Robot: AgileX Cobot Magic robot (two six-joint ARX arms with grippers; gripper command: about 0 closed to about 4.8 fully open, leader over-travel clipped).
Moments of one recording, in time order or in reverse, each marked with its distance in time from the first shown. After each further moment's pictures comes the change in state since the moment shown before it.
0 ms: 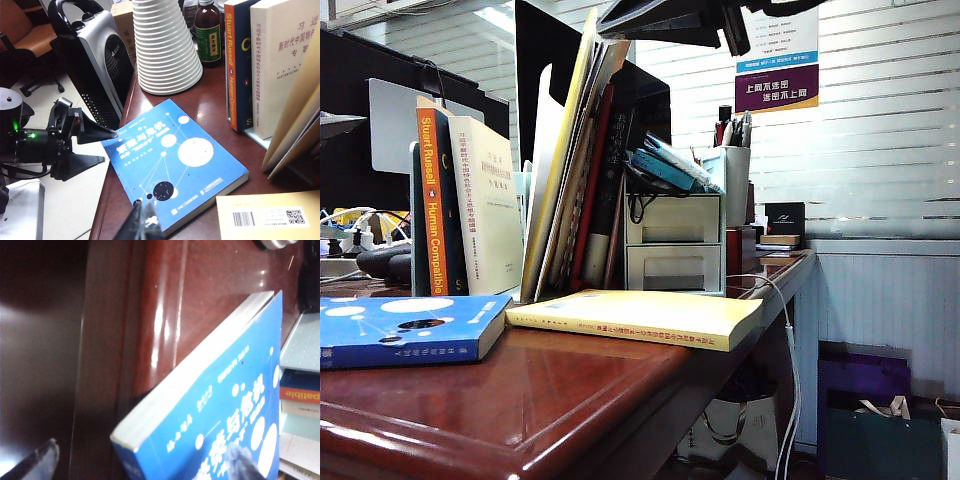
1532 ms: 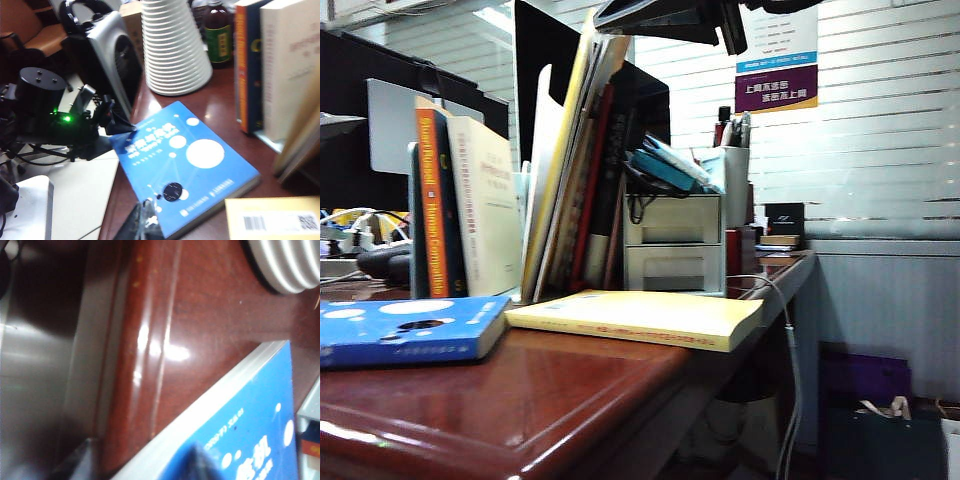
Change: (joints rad) left arm 0.004 0.470 0.161 0.185 -0.080 0.005; right arm 0.000 0.000 0.000 0.000 -0.031 0.001
